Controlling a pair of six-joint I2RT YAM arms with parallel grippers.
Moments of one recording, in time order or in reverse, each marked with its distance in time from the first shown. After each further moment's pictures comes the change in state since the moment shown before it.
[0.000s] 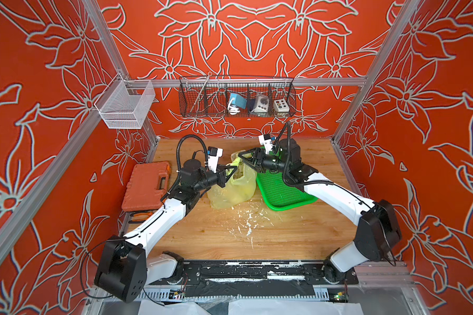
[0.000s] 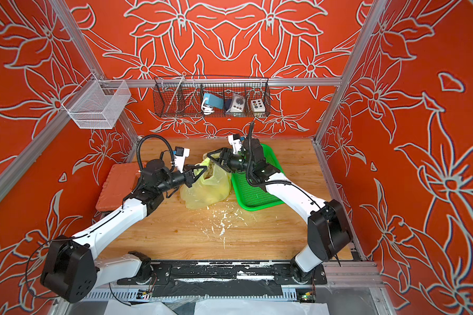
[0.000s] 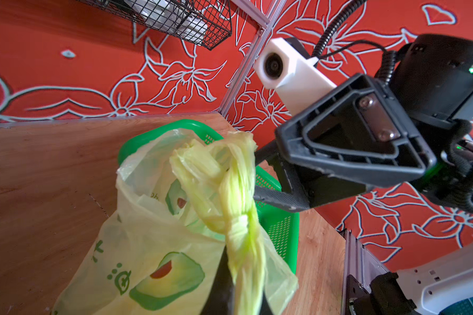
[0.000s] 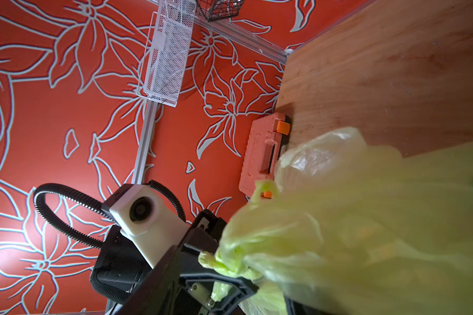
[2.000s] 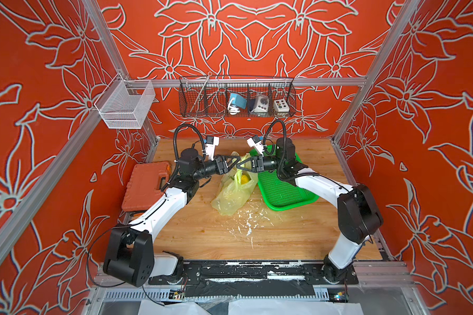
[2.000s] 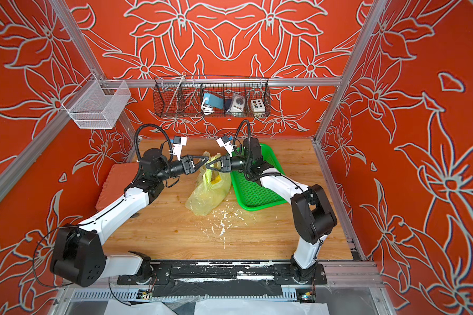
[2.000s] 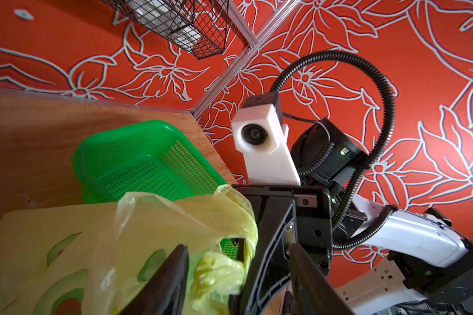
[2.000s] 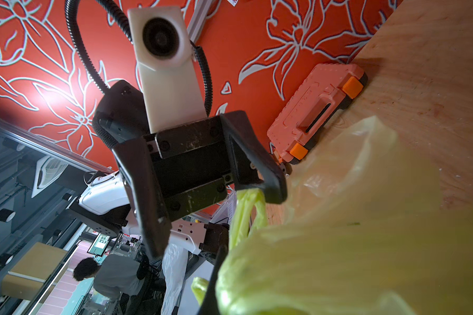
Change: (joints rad) left arm 0.065 0.121 0.140 0.050 0.159 -0.304; right arm -0.077 0.169 0.005 0.231 -0.530 -0.256
